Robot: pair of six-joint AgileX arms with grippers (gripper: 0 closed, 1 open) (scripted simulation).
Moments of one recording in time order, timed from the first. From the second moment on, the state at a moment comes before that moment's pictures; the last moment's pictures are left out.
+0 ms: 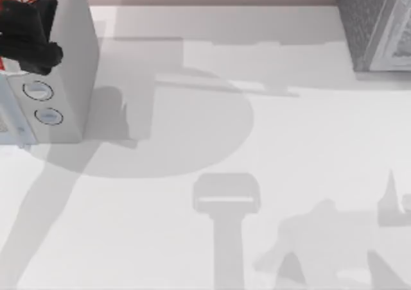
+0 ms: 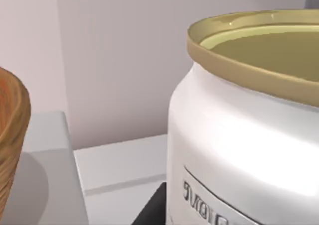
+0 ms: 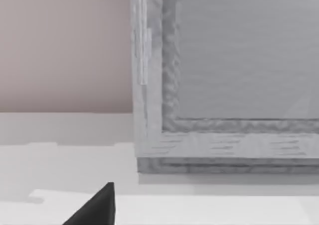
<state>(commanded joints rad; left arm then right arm) -0.27 0.86 0.85 -0.17 0.10 -0.03 0.00 0.00 0.00 0.00 0.00 0.00</state>
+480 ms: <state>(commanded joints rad) 0.23 1.41 1.31 -0.12 0.86 0.00 0.00 0.00 0.00 0.00 0.00 0.00</state>
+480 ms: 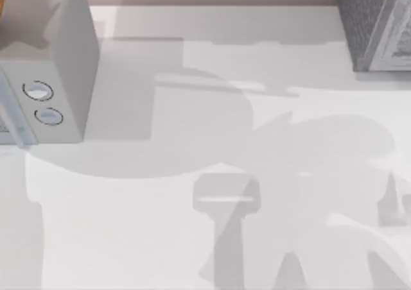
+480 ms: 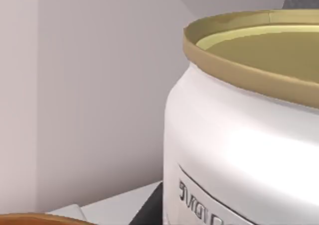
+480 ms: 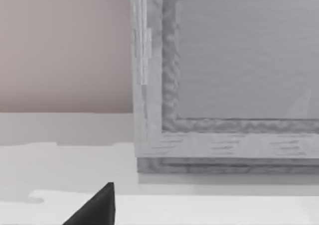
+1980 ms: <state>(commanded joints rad) 0.60 1.79 1.75 -0.07 1.44 0.09 0.00 0.00 0.00 0.00 0.00 0.00</state>
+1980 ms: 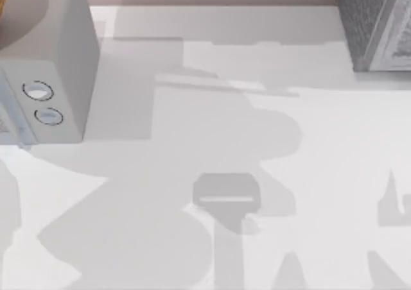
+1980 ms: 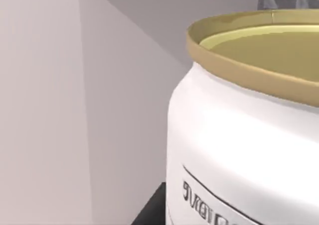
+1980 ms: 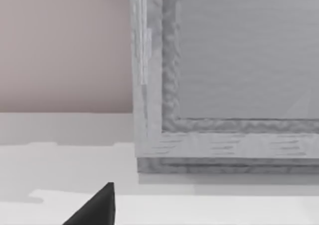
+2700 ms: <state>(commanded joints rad) 0.51 1.80 1.69 0.07 1.35 0.05 0.00 0.00 0.00 0.00 0.00 0.00</state>
